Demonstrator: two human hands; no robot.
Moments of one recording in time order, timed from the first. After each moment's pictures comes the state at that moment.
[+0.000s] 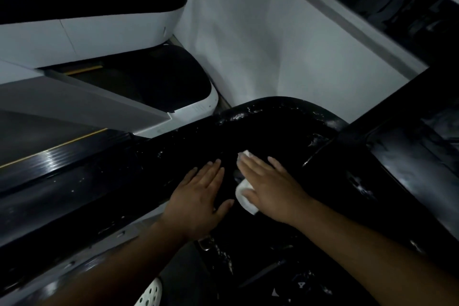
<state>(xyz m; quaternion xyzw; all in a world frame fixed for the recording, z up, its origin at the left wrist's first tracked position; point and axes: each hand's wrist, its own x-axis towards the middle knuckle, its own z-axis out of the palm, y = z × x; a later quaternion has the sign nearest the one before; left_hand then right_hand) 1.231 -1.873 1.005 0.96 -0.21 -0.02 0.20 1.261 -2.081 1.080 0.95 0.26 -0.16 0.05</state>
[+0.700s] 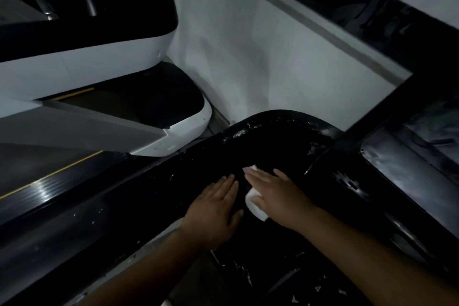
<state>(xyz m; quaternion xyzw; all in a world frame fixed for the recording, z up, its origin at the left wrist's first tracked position) 1.248 -1.868 1.009 0.93 -0.29 -0.03 0.21 1.263 -2.069 1.089 0.97 0.20 -0.15 -0.01</state>
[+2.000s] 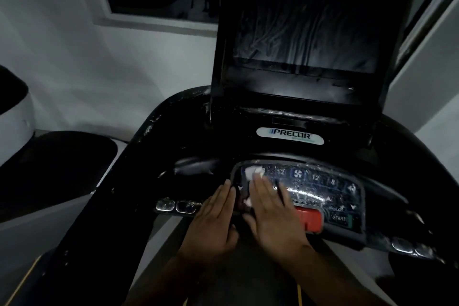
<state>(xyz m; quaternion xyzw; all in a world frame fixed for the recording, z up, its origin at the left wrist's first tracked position) 1.125 -1.863 1.033 0.78 -0.58 -0.08 0.22 0.985 -2.004 1.049 0.97 -0.22 0.10 0.09</state>
